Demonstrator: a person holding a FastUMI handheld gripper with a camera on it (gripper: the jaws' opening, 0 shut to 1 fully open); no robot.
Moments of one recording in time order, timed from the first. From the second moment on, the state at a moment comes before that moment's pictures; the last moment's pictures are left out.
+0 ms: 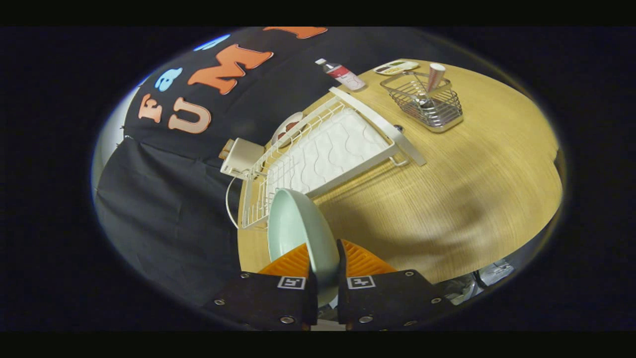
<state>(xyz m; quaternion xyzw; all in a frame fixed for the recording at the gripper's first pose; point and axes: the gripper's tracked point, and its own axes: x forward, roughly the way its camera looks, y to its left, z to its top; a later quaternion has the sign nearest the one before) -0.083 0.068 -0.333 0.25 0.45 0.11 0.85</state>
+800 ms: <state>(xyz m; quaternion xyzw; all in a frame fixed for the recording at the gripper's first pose) -0.081 0.056 -0.388 0.22 0.49 0.08 0.84</state>
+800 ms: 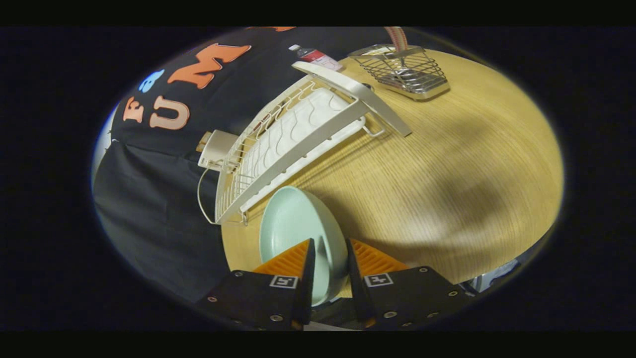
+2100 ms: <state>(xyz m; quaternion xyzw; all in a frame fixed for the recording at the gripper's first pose) 0.044 -0.118 -0.222 -0.05 0.19 -0.08 0.98</state>
